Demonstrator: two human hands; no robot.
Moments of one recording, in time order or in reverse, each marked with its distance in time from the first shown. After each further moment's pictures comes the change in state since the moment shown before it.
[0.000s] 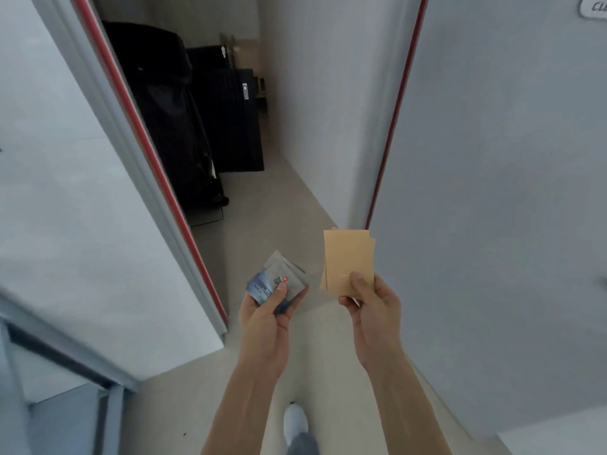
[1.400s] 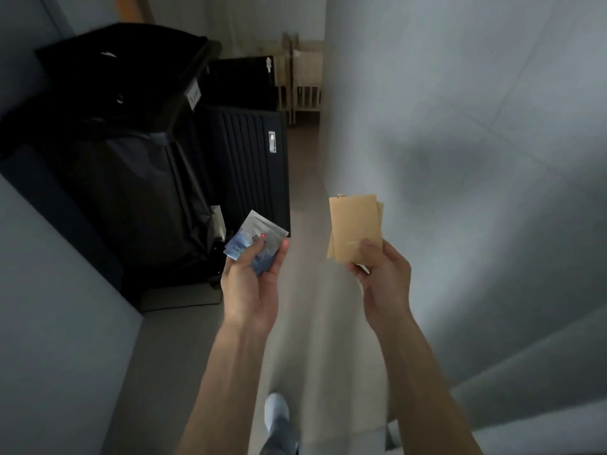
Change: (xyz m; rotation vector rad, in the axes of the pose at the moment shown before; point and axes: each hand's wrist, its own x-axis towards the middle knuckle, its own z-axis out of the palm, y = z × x) left_hand 0.840 0.080 0.337 -0.279 0.228 0.196; right_hand 0.871 -0.044 0.383 -0.085 -0.218 0.060
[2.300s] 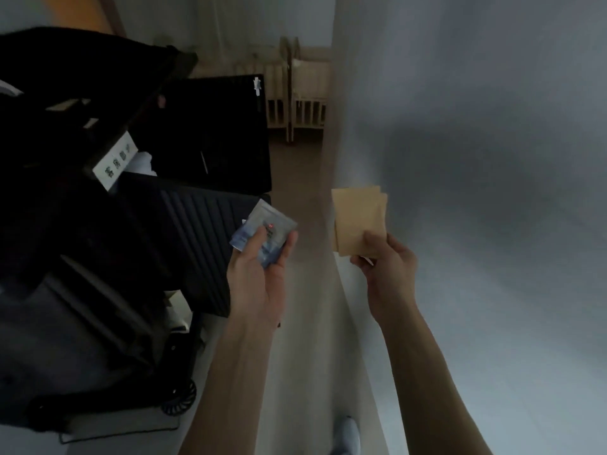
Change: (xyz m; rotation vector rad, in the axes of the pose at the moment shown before) left_hand 0.507 -0.066 0.246 -0.064 -0.055 -0.006; right_hand 0.534 -0.005 0.196 -0.061 0.008 -0.004
